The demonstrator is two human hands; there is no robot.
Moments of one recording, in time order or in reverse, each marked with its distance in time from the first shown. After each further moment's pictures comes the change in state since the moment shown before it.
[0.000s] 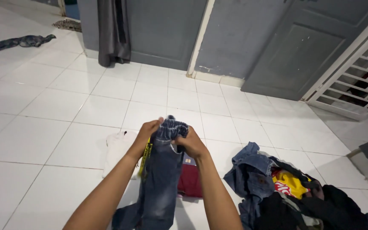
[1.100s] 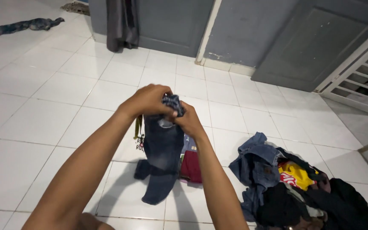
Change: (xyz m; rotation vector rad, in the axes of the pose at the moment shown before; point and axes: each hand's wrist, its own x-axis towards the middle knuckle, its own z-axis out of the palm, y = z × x) left_hand -0.041 0.230 0.025 1.150 -0.221 0.278; right_hand 0.029 -0.006 0.027 -0.379 0.069 -0.164
